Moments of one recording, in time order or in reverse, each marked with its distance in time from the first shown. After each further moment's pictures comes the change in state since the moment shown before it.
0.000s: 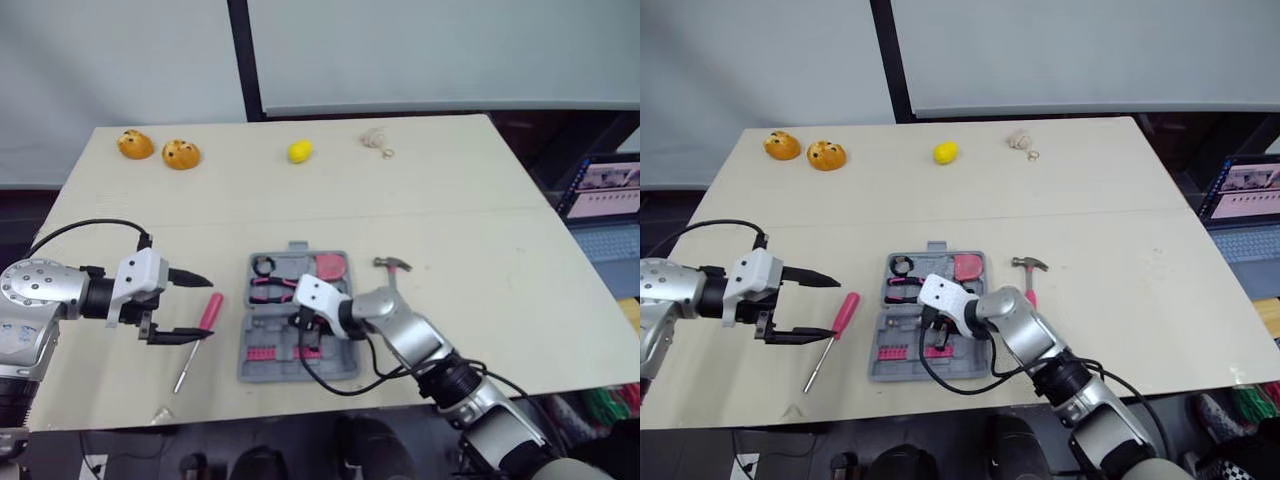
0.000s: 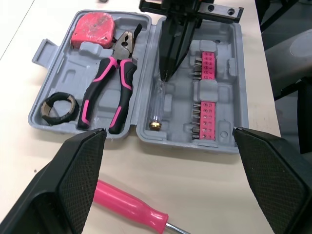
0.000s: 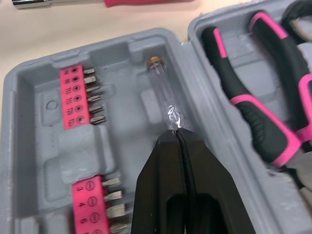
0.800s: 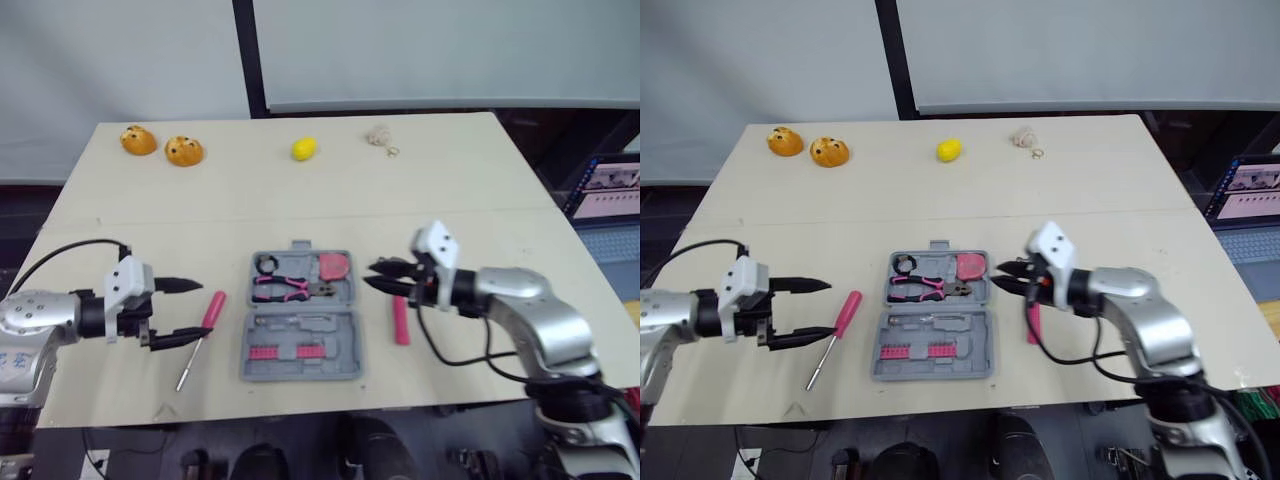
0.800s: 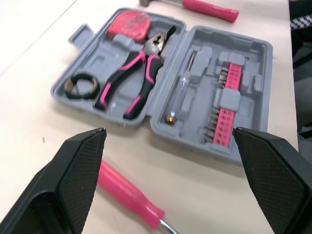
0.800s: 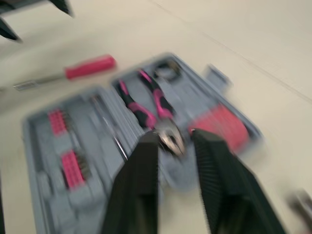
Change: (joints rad) left arm 0.217 -0.089 0.185 -0.029 -0.079 0.087 0.152; right arm 0.252 -0.470 -0.622 -0.422 0.431 0.153 0.111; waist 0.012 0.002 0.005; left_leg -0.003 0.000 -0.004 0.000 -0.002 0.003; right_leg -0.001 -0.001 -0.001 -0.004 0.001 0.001
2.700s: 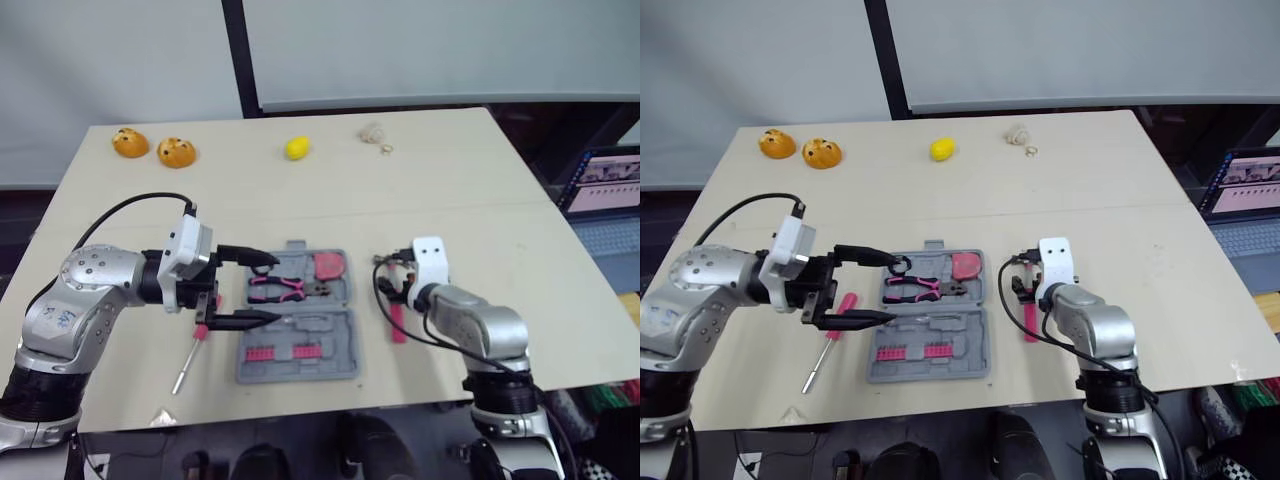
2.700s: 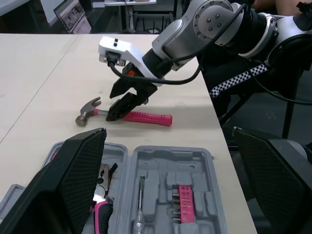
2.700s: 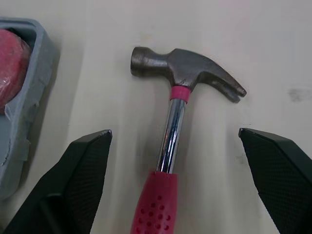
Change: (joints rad) left arm -0.345 -0.086 -0.229 -0.278 -0.174 0.206 -0.001; right arm -0.154 0.486 0.056 0.213 -0.152 0.321 -0.906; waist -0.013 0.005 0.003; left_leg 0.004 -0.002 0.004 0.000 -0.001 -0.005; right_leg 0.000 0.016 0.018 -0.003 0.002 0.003
